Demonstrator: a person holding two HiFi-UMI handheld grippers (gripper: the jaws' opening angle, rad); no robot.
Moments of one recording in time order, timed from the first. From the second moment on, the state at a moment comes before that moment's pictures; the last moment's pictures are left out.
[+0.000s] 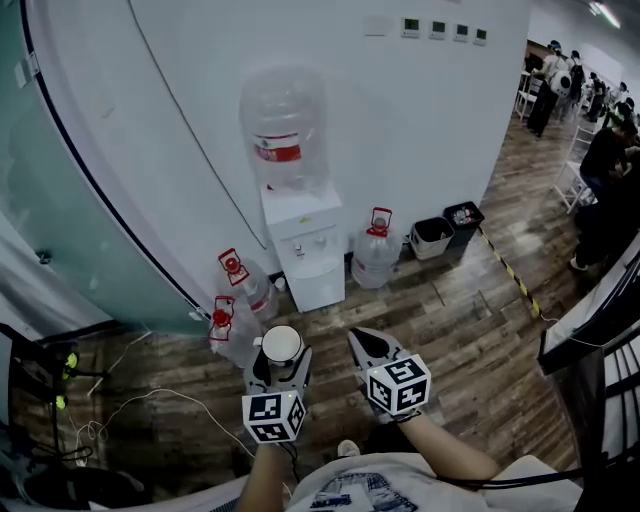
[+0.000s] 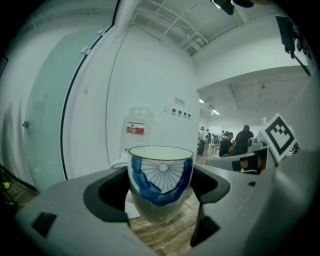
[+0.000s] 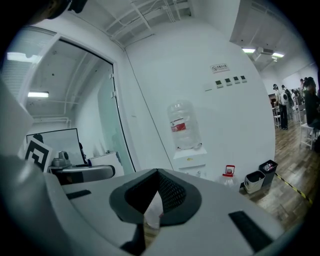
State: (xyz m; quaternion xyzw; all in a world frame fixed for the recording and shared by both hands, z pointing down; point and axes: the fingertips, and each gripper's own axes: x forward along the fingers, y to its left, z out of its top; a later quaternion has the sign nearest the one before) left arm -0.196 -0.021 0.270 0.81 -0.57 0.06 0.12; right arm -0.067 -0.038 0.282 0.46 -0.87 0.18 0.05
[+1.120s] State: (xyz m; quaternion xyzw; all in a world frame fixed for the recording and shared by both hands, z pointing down) left arm -0.133 -0.312 0.463 0.77 -0.61 0.09 0.17; right arm -0.004 -0.339 0.480 0.45 -0.86 0.22 0.11
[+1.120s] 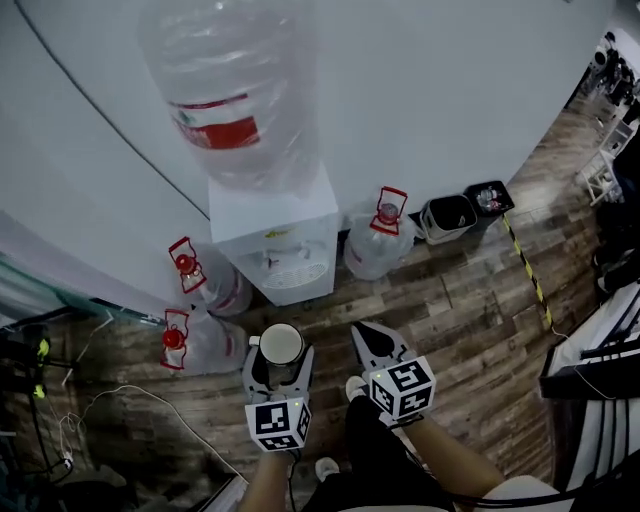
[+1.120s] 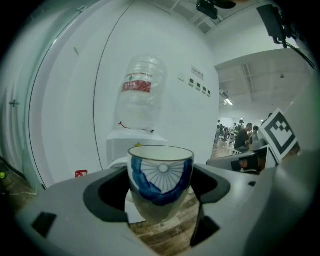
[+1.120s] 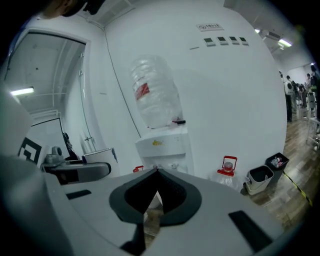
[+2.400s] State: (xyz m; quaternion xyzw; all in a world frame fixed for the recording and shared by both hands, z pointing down) left arm -0.112 -0.511 0.769 0.74 -0.64 0.12 0.16; right arm 0.006 -0.492 0.752 0.48 -0.84 0.22 0.09
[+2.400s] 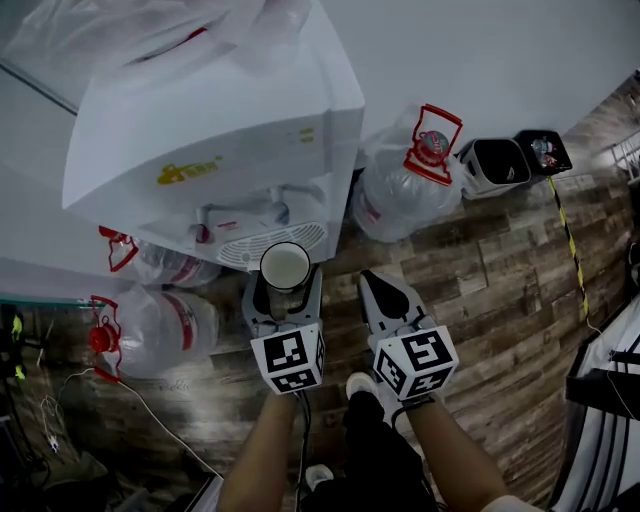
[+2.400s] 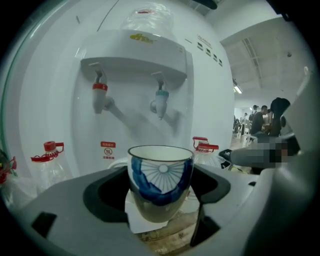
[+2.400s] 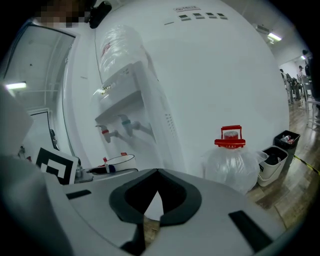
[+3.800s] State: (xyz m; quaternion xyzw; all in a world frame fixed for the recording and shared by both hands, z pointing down) left arm -0.120 -0.570 0.805 0.68 -0.72 0.06 0.13; right arm 0.019 -0.499 0.791 0.48 -0.84 0.22 0.11
